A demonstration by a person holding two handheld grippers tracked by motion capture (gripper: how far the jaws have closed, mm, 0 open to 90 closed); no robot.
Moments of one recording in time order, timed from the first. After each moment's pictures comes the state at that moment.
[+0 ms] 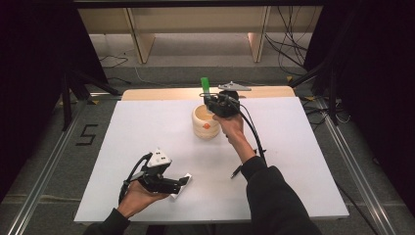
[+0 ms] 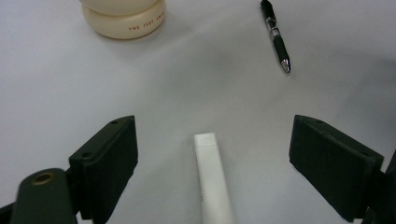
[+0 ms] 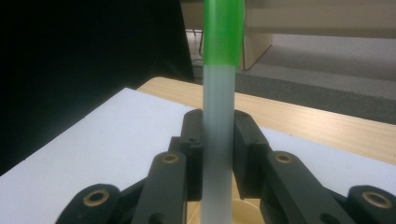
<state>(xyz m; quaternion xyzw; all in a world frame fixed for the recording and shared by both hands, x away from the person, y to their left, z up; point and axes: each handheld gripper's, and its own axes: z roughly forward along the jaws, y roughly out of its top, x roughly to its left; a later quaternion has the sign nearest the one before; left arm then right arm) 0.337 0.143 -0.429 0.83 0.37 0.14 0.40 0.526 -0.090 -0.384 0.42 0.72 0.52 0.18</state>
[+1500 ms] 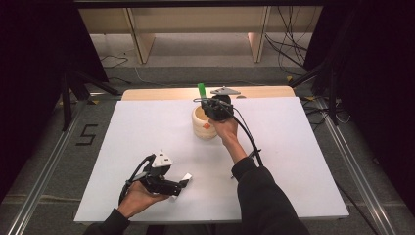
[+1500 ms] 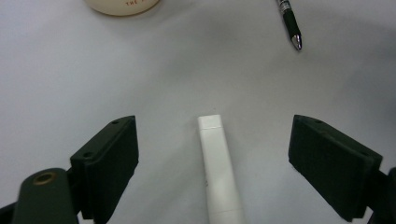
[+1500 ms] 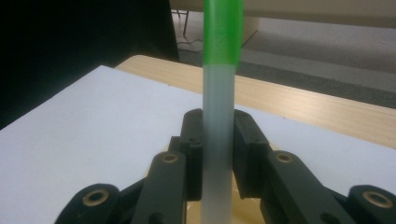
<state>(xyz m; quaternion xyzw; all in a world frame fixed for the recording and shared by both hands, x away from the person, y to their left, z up) 0.340 0.141 -0.437 0.84 0.37 0.13 0.36 0.536 -0.073 -0.409 0.44 0.73 0.48 0.21</state>
